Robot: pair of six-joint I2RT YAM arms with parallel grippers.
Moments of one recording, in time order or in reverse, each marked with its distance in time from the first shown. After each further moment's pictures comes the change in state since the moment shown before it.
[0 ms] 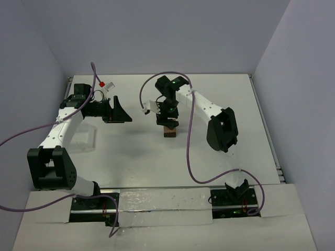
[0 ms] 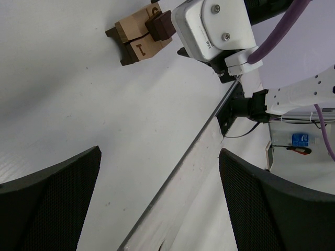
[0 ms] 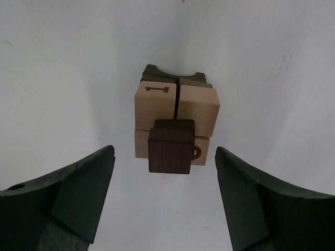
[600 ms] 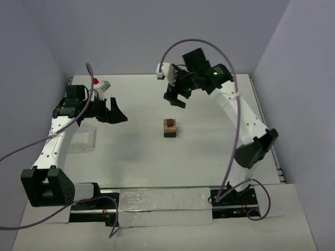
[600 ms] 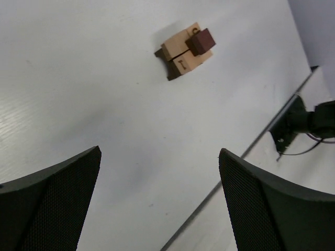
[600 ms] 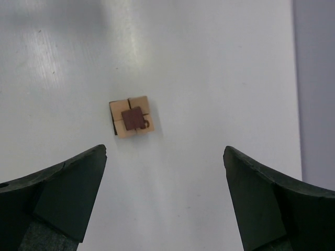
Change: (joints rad) left arm 0.000 -0.155 -0.024 0.046 -0.197 0.070; right arm -0.062 -0.365 0.041 0.157 -0.063 0.243
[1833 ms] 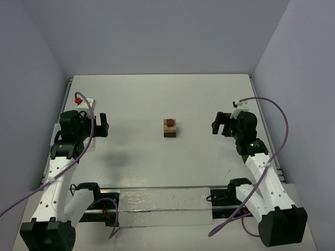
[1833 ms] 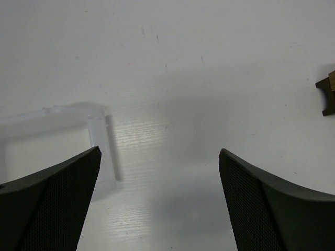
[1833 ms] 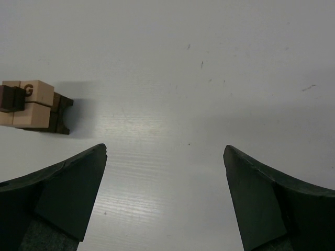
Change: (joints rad) left arm 0.001 -0.487 -0.417 0.272 -0.667 0.015; right arm -0.513 -0.990 -1.489 0.857 0.266 0.952
